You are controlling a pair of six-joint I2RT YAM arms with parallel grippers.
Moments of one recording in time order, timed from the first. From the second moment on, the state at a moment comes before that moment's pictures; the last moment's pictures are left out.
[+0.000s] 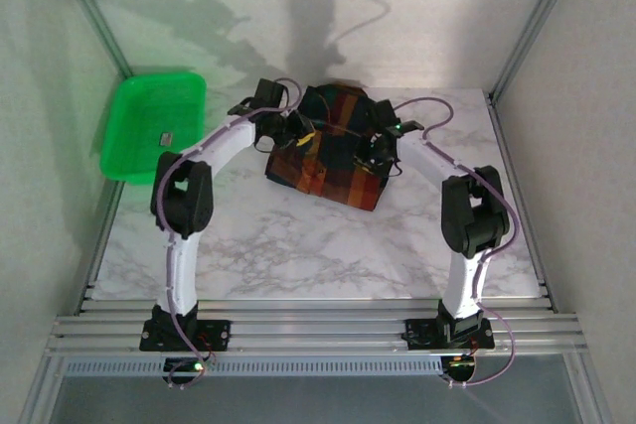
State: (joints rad) left arm -0.33 2.21 1.84 -0.51 0.47 -0.91; right arm 0.41 1.93 1.49 -0.67 -0.15 0.77
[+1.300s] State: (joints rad) left arm -0.28 1.25 0.61 -0.41 0.31 -1.05; right arm 0.79 1.73 1.46 -0.69 -0.18 1.17
